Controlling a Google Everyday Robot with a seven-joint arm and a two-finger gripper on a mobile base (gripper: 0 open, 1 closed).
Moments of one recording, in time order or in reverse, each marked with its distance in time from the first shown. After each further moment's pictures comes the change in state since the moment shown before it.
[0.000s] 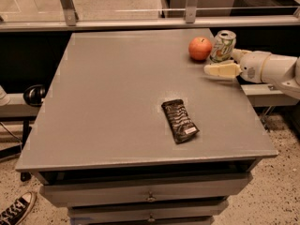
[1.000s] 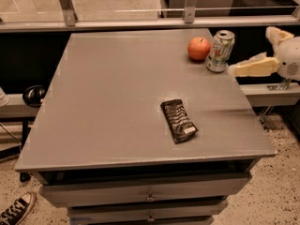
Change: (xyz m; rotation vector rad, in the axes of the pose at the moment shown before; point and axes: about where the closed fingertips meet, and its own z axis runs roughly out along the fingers) arm -0.075 0.053 -0.105 0.009 -0.070 -0.186
